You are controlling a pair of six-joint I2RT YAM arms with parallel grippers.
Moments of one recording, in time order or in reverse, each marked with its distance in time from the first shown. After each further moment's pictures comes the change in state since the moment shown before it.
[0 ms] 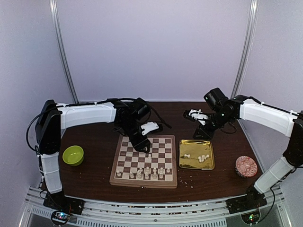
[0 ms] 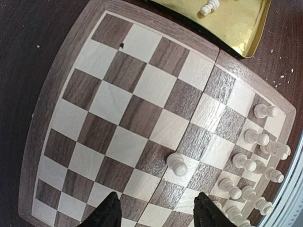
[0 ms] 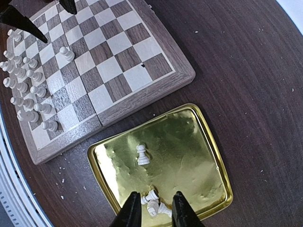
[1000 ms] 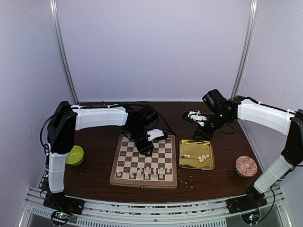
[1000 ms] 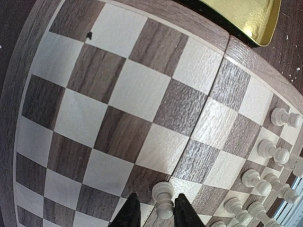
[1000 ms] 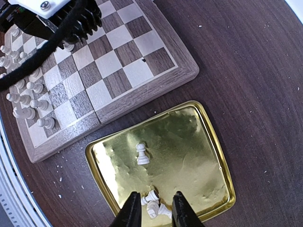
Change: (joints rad) left arm -0.033 0.148 0.101 -0.054 -0.007 0.017; right arm 0.000 0.028 0.000 0.000 0.000 -0.011
